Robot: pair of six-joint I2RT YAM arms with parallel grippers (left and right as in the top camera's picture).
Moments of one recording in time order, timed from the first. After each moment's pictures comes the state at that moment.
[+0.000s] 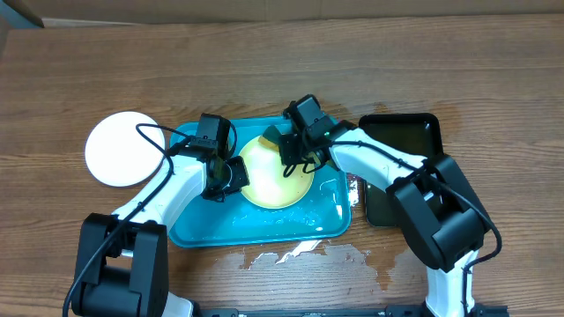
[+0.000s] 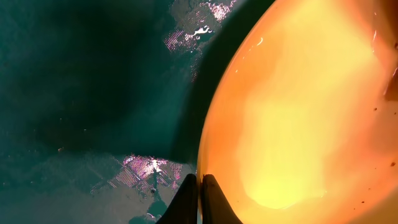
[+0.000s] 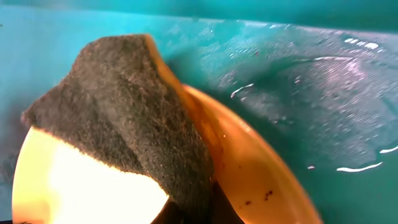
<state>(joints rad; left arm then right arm) -0.21 1.67 0.93 -0.63 0.16 -0.50 0.59 2.07 1.33 -0.33 -0.22 0.46</state>
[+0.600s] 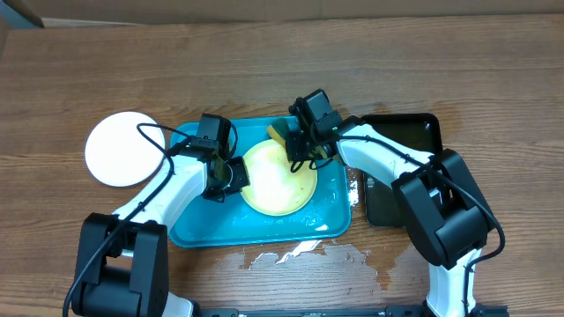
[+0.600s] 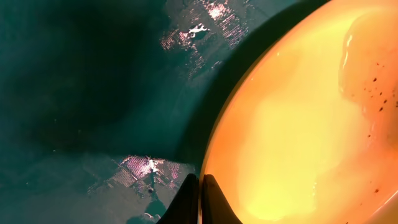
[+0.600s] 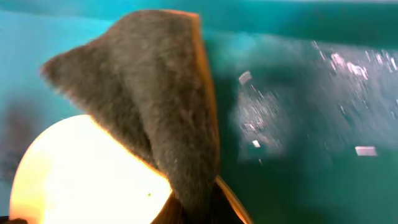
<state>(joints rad) -0.21 1.67 0.93 -0.63 0.16 -0.49 0.55 2.07 1.33 -0.38 -0.24 0.43</state>
